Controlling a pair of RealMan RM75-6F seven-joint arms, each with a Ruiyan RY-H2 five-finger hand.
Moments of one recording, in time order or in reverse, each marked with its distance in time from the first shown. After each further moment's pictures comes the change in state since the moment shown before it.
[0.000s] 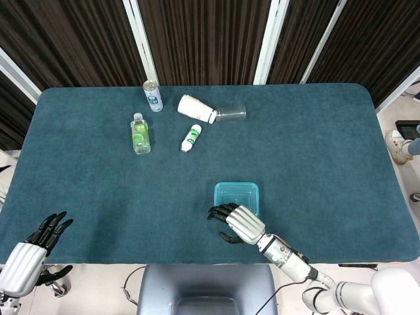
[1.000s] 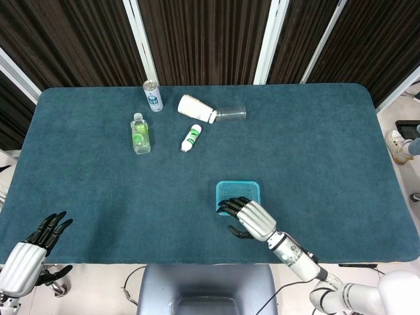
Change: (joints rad) left arm 0.001 0.001 -0.001 -0.001 0.001 0.002 0.001; right arm -0.044 0.044 0.004 0.013 -0.034 0.157 -0.020
